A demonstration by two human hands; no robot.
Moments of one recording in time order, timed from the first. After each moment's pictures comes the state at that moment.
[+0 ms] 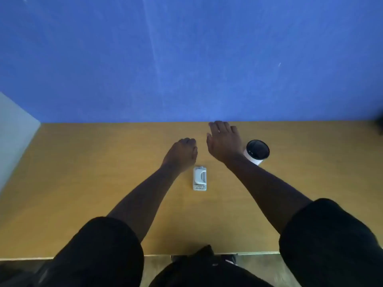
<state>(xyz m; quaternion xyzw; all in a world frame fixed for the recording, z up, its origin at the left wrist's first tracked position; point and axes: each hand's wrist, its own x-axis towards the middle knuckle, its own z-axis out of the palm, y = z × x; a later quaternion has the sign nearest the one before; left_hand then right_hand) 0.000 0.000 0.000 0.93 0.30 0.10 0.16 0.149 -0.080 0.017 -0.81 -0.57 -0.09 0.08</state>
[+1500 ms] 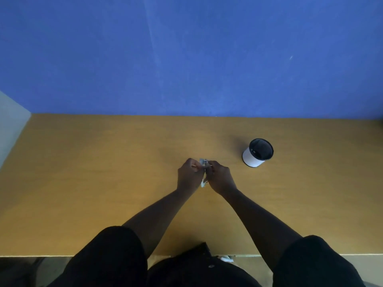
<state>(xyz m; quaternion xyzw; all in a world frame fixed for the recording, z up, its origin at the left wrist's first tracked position) 0.011 -0.053 -0.077 0.65 0.54 0.16 0.51 0.112 -0.125 -0.076 -0.83 -0.42 0.25 0.28</state>
